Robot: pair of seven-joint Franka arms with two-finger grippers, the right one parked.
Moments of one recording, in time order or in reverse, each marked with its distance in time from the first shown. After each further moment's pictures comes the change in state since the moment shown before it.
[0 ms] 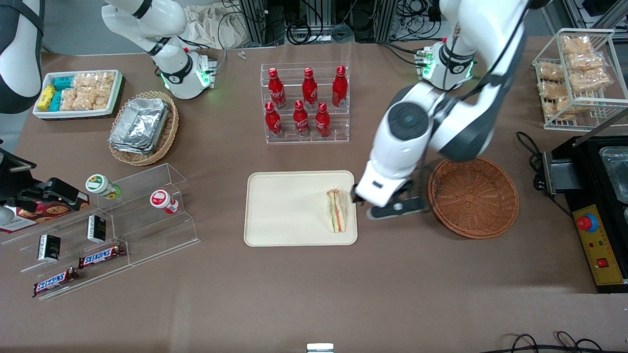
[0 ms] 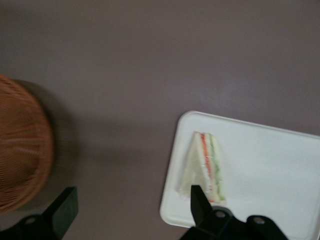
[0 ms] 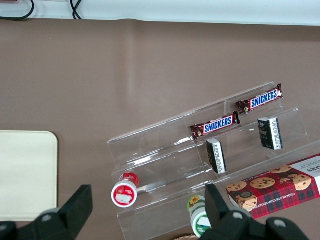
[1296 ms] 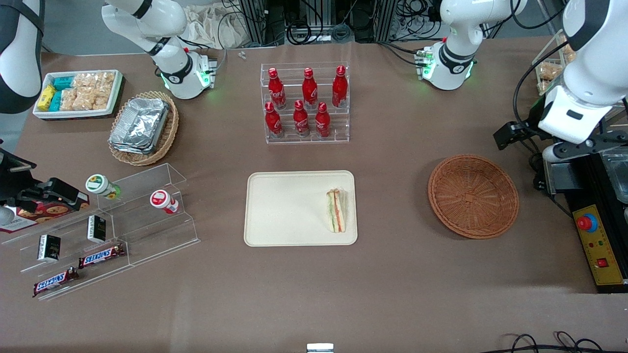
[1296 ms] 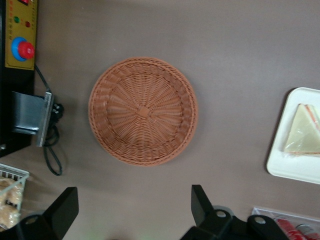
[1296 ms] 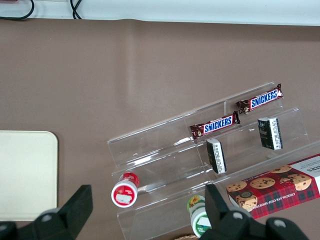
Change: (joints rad) arm 0.444 -0.439 0.014 -0.237 -0.151 -0.264 0.527
